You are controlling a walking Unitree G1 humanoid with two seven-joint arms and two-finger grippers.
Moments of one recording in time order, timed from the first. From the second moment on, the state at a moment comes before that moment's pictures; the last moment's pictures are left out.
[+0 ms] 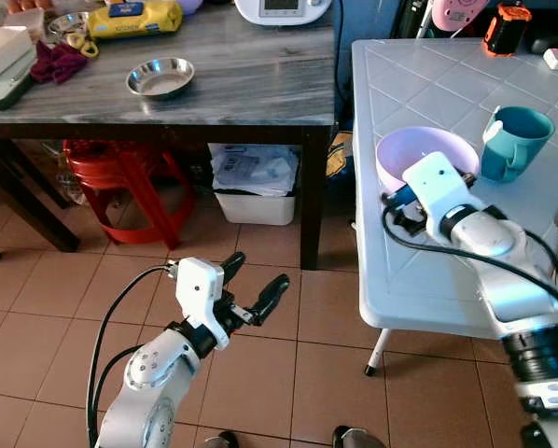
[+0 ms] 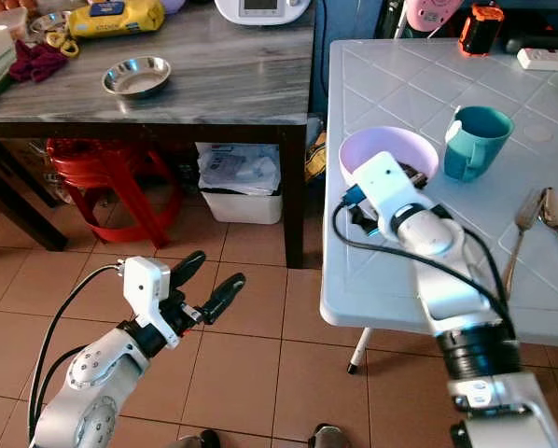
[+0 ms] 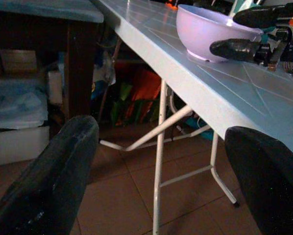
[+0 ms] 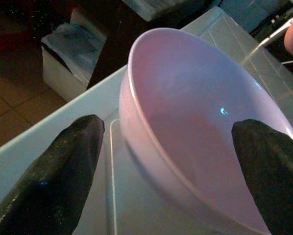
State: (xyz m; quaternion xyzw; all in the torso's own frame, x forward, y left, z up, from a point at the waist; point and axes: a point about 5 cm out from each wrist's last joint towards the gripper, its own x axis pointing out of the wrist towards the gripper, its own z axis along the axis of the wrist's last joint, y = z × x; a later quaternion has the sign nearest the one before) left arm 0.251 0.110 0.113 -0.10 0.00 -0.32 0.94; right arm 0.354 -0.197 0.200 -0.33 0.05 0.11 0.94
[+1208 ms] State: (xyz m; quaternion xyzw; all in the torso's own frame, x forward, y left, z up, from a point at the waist) left arm 0.254 0.111 0.116 -0.08 -0.01 -0.33 0.94; right arm 0.359 -0.209 0.180 -0.37 0.09 0.14 0.91
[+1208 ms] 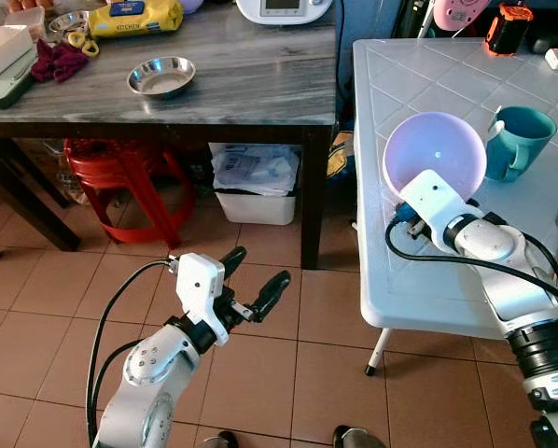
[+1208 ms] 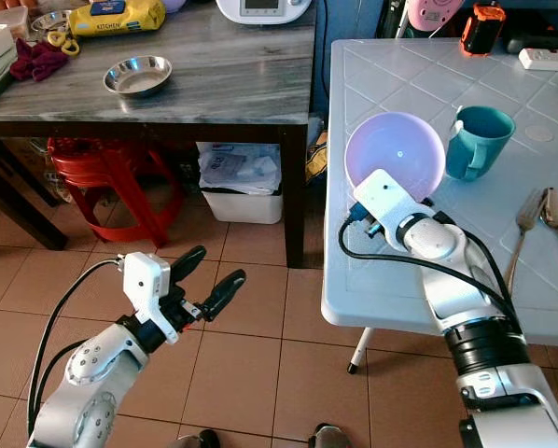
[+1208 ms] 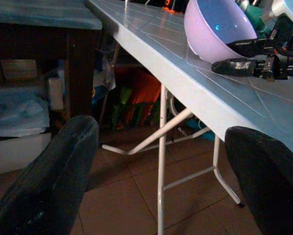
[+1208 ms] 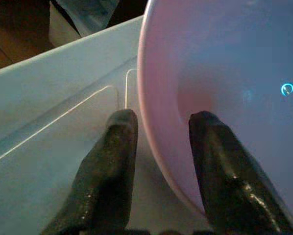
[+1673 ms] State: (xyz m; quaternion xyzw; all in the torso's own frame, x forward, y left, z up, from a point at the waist) left arm 0.254 0.113 0.115 -0.08 -0.01 -0.33 0.94; right arm 0.358 -0.207 0.177 -0.38 0.09 0.16 0.91
